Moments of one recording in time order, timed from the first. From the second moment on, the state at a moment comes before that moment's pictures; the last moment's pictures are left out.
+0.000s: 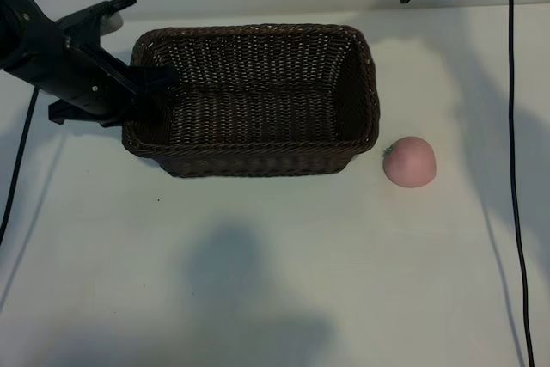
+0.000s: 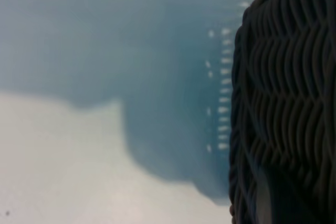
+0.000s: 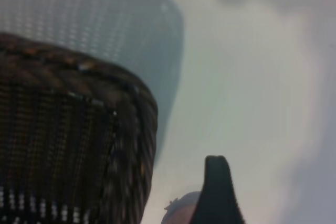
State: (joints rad) left arm -0.13 1.86 -1.15 -0.46 0.55 0.07; right arm 0.34 2.11 -2.08 0.08 1.22 0.07
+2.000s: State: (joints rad) left arm -0.12 1.61 -1.25 -0.08 0.76 -0.18; right arm 0.34 2.11 -2.08 0.08 1.22 0.07
